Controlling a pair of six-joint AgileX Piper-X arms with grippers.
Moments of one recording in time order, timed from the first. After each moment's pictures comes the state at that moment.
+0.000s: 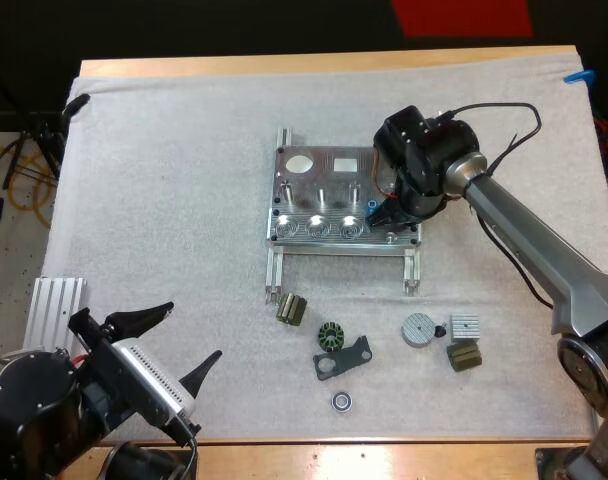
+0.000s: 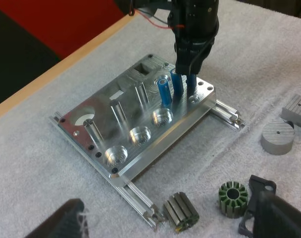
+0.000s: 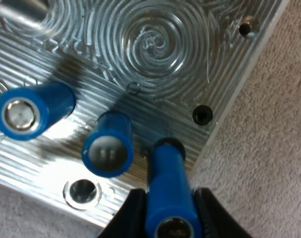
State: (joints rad) left arm -0.37 0.43 -1.03 1.22 0.27 -1.44; right arm 0.54 1.89 -1.61 1.20 0.14 -1.81
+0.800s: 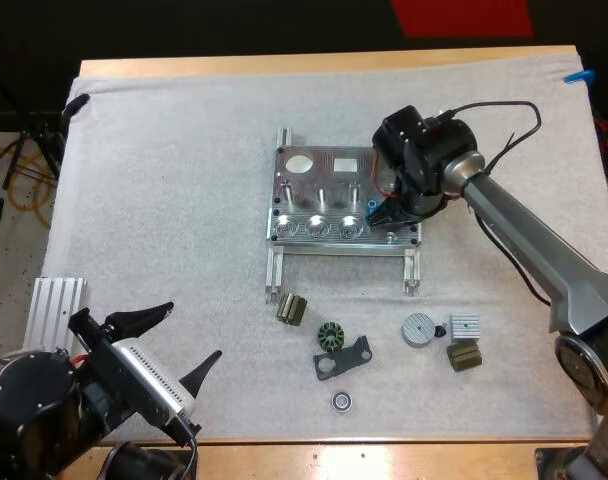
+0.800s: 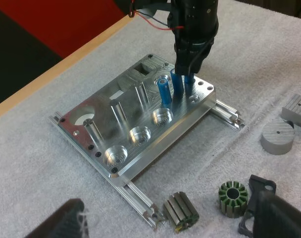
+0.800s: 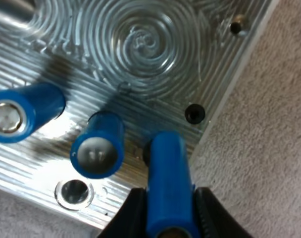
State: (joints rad) left arm -0.37 0.43 -1.03 1.22 0.27 -1.44; right arm 0.54 1.91 -1.62 1.22 0.15 -1.80
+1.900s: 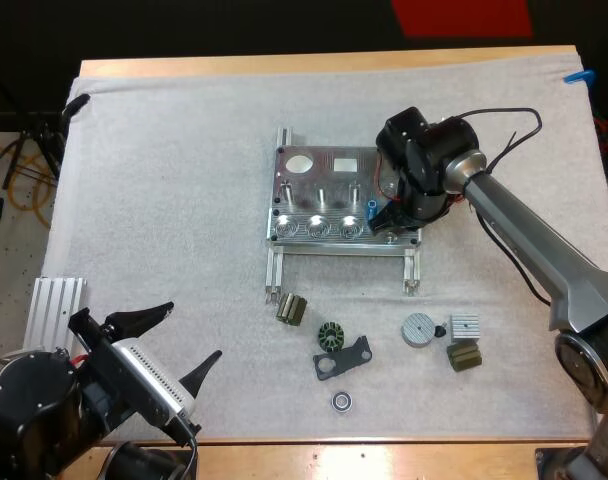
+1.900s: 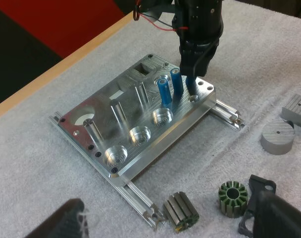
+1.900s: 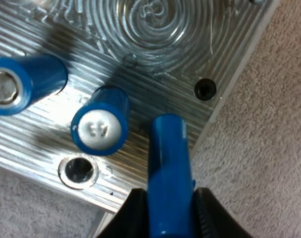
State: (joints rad) left arm -0.37 0.43 -1.03 1.22 0.27 -1.44; right arm 0.54 1.91 -1.62 1.25 0.12 -1.80
